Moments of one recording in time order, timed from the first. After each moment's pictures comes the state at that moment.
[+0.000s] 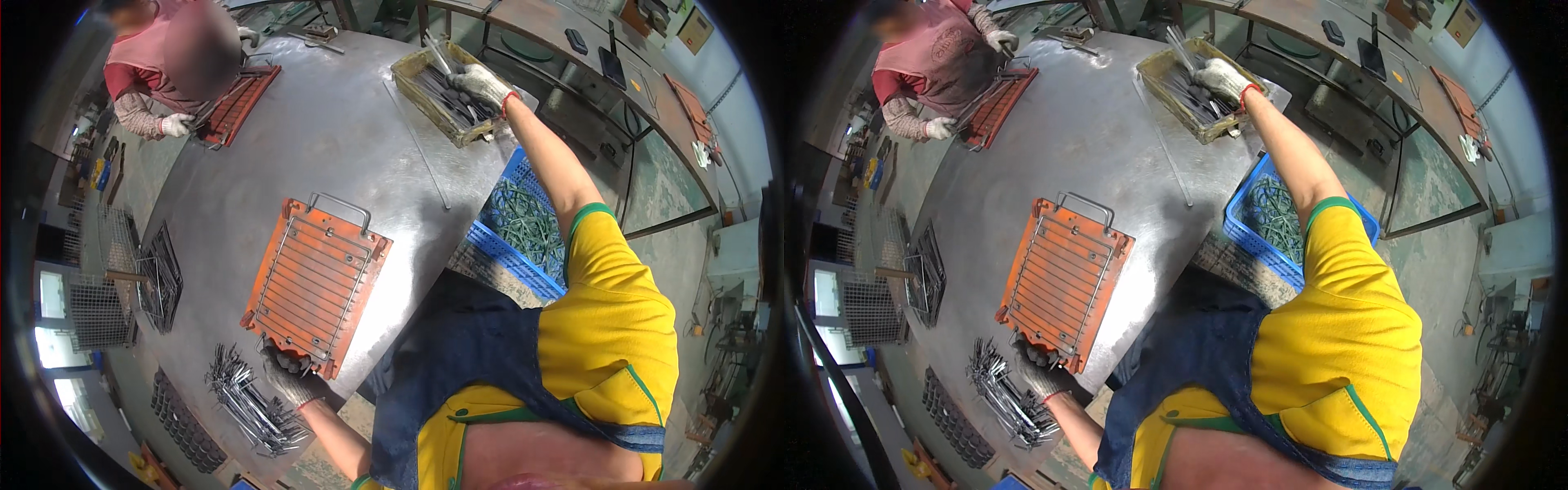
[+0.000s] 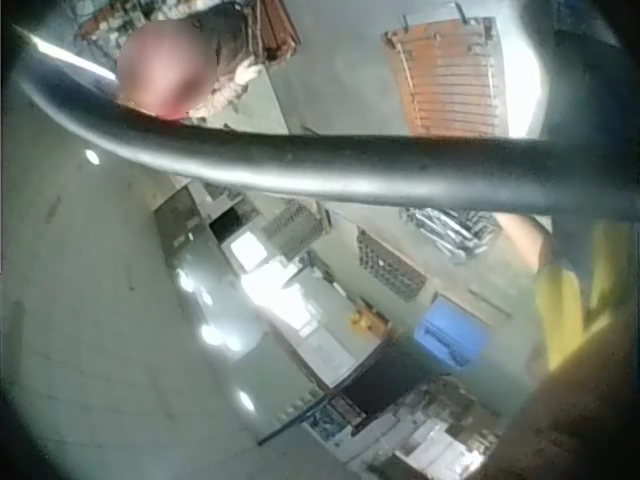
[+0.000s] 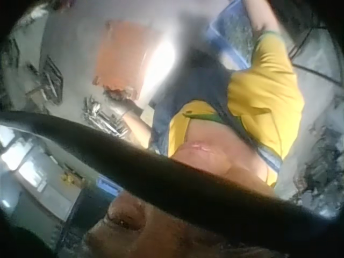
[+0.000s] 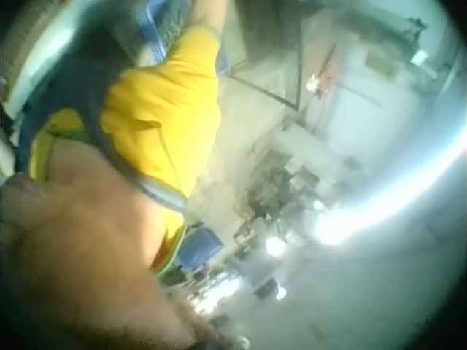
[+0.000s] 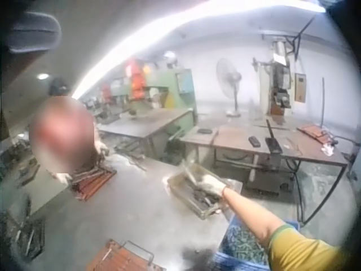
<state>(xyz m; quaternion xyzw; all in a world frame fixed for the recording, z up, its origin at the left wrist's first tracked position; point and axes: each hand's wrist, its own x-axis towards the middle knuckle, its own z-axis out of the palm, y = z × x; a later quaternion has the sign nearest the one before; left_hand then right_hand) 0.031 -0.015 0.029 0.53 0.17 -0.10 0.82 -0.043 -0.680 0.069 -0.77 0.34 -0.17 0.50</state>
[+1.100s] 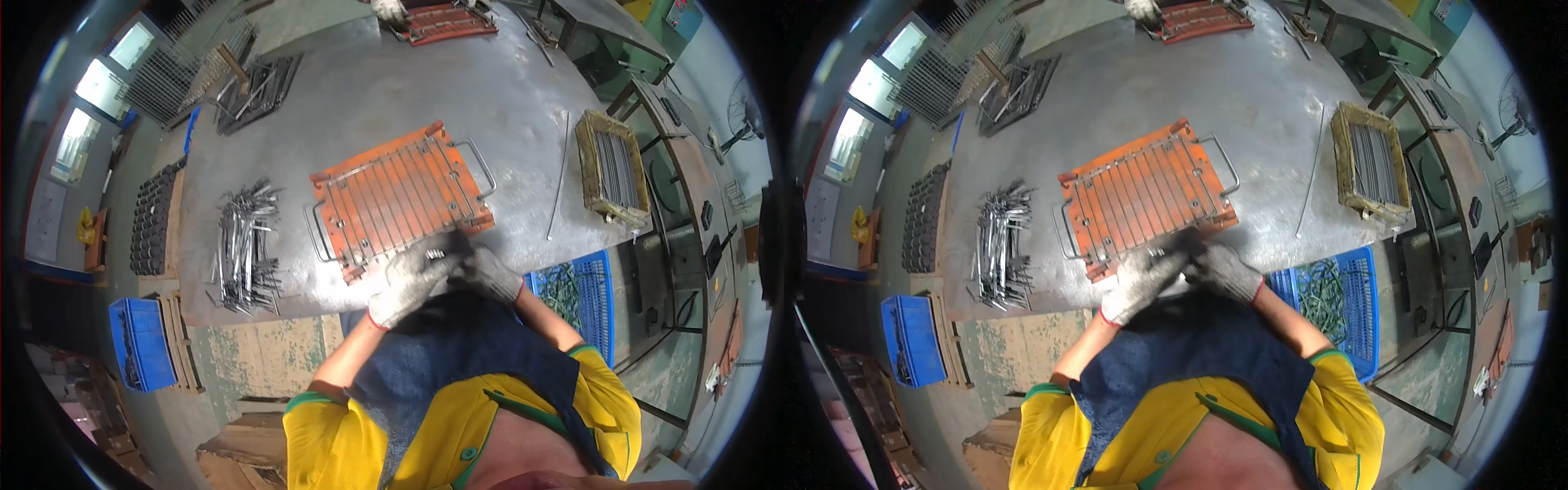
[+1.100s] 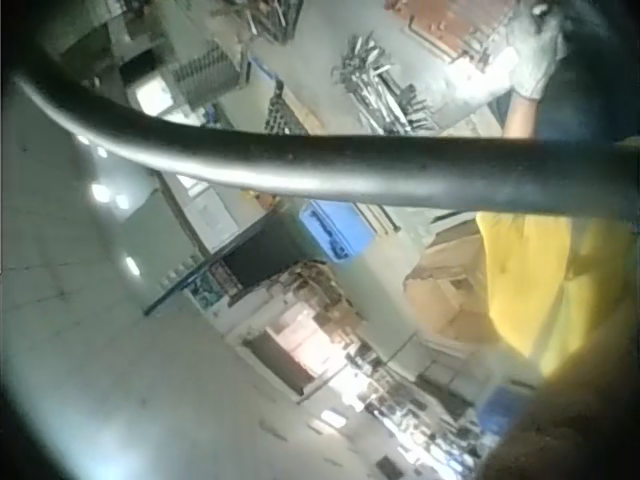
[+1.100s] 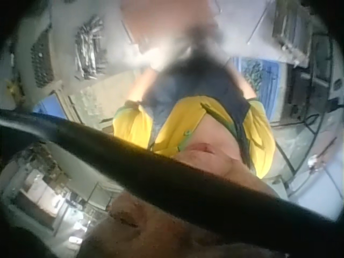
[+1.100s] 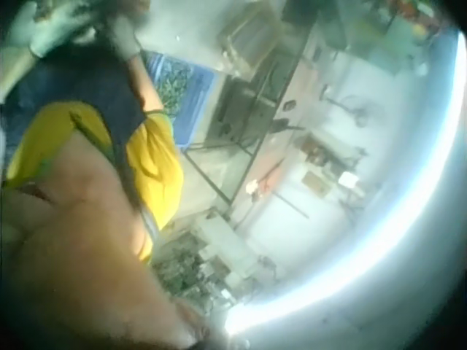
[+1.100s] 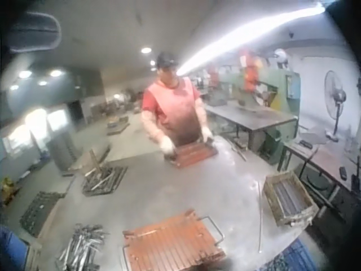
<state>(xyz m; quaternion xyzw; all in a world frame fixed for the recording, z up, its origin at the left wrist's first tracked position) -0.049 -0.128 0.115 0.77 -0.21 -0.25 0.55 -0.081 -0.332 -0.011 -0.92 -0.15 0.14 0.33</state>
